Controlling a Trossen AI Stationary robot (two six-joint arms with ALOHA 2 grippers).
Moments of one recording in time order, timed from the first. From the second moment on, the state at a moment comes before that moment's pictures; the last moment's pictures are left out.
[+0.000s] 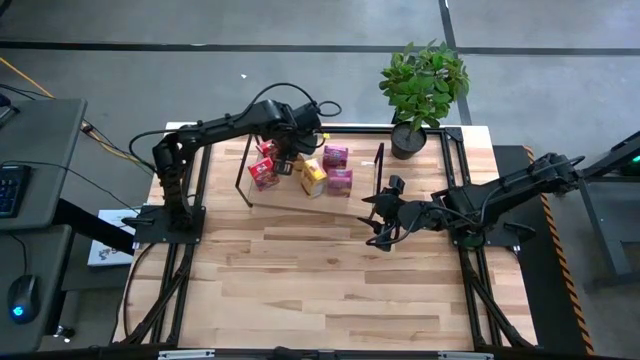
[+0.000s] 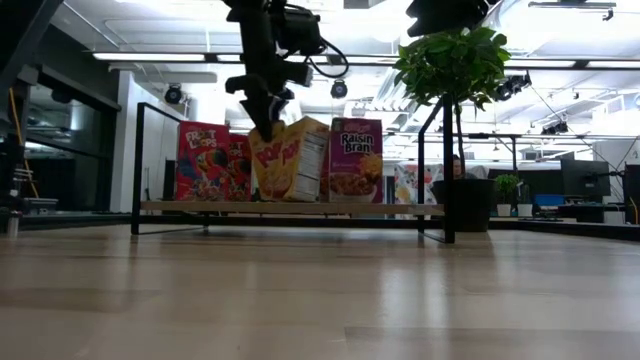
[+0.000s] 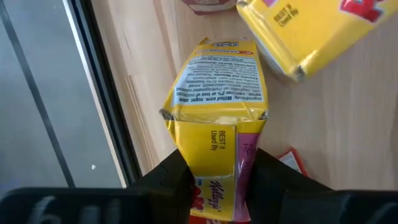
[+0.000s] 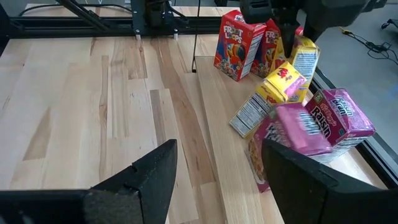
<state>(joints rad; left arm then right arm) 0.43 1.87 1.75 -1.20 -0.17 0.68 0.33 1.21 1.00 -0.39 0.54 0.21</state>
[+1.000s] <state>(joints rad) 0.36 1.87 1.75 -1.18 -0.26 0.85 0.33 1.21 1.00 -0.38 0.54 0.21</state>
